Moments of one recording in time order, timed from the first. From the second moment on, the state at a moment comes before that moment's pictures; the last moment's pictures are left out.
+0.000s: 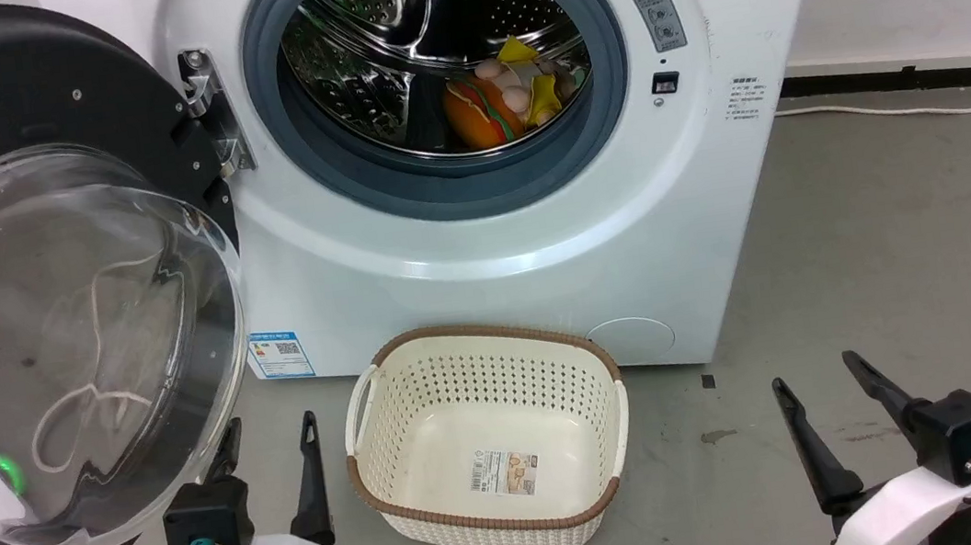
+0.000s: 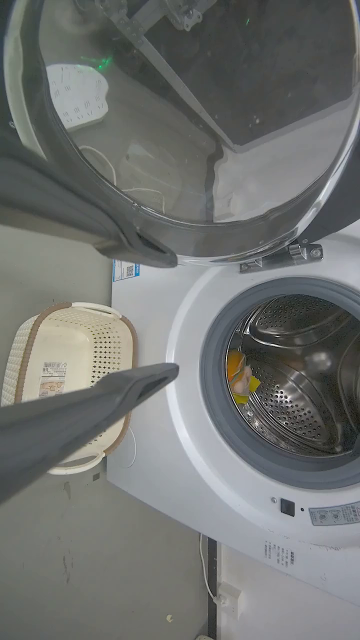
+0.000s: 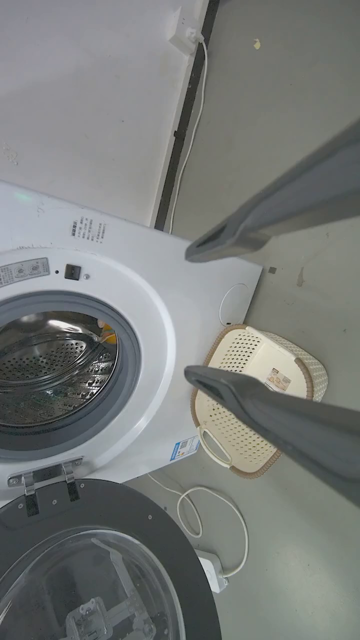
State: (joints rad) left arm -0.01 0.05 0.00 0.01 0.00 0.00 0.00; right arm 0.01 -0.05 0.00 0.00 0.01 0.13 0.00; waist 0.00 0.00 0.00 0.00
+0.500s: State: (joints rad) left arm -0.01 0.05 -0.01 0.01 0.00 0.00 -0.03; right arm 0.02 -0.05 -0.01 0.02 0.03 0.13 -0.03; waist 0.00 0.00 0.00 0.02
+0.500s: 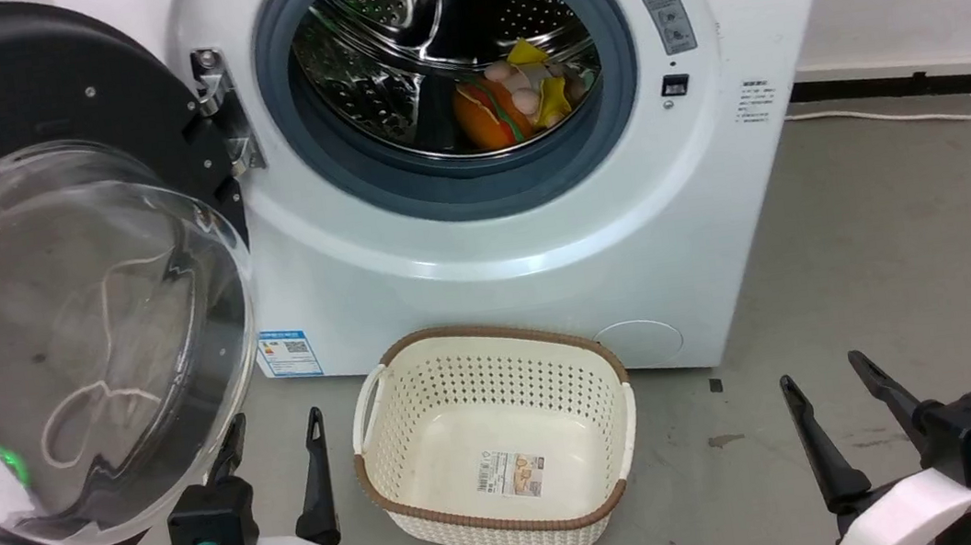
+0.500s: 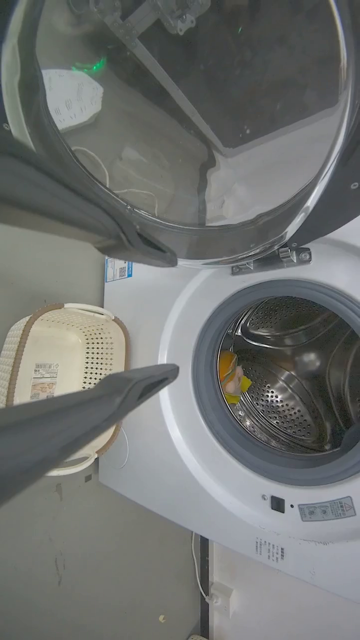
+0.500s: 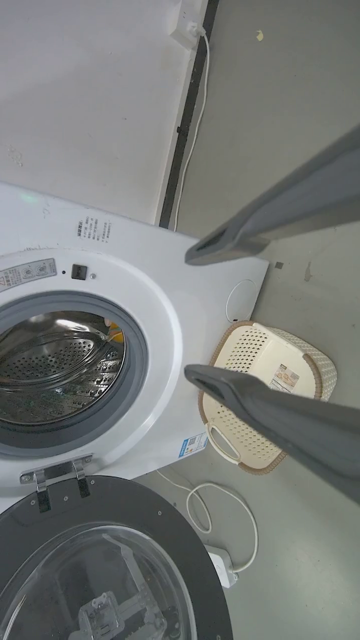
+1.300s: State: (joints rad) left arm 0.00 0.06 -0.01 -0.01 -0.01 -0.01 -0.07; right arm 0.03 -0.05 0.02 0.05 0.05 0.13 -0.07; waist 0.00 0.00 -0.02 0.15
